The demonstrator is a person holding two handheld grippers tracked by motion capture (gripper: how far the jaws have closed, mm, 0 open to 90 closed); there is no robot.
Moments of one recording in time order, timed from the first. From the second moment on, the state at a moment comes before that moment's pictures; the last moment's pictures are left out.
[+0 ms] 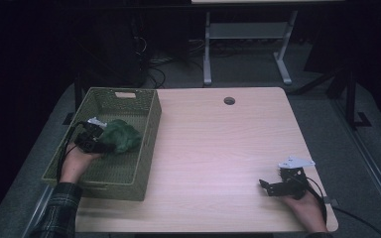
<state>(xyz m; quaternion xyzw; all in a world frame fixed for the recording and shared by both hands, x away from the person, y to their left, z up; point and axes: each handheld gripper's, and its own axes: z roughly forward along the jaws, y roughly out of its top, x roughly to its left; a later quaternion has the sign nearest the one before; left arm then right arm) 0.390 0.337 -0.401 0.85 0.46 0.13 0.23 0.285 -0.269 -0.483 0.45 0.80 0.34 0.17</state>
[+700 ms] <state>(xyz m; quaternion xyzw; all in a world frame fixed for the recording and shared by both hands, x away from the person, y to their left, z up) 0.392 0.333 -0.412 0.86 0.45 0.10 0.22 0.285 -0.269 -0.483 0.45 0.80 0.34 0.17</state>
